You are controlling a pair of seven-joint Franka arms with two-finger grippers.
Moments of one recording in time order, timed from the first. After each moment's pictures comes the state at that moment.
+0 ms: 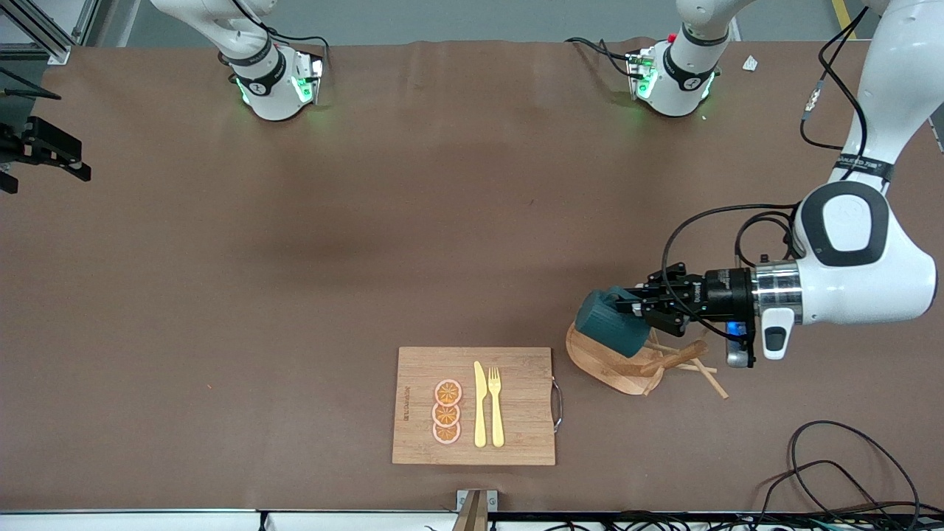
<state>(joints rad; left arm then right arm) 0.60 0.67 -0.93 -1.55 -0.62 2.01 -0.84 -0.02 0.04 -0.01 -1.40 0.00 1.40 -0.23</state>
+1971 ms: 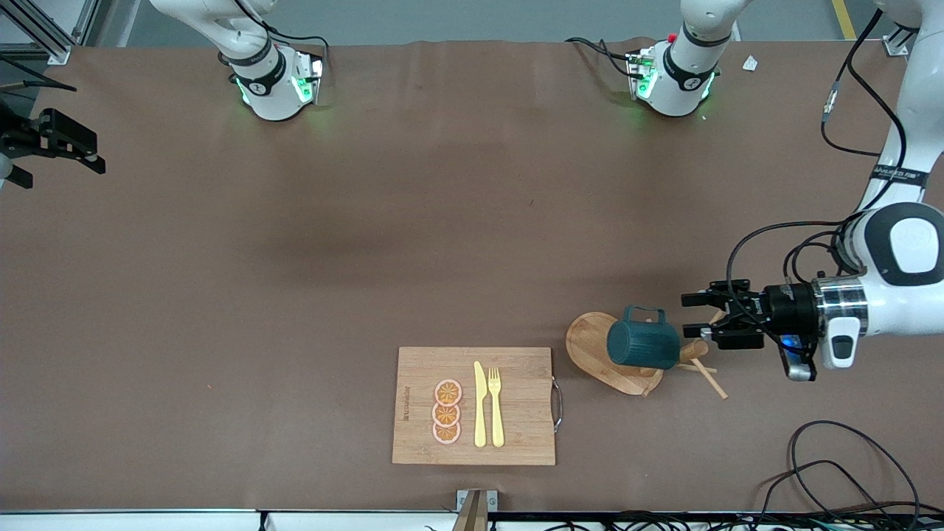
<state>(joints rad) 0.75 0.72 -0.94 -1.54 -0.62 1.96 -0.61 0.01 0.03 -0.01 -1.39 0.00 1.37 -0.23</state>
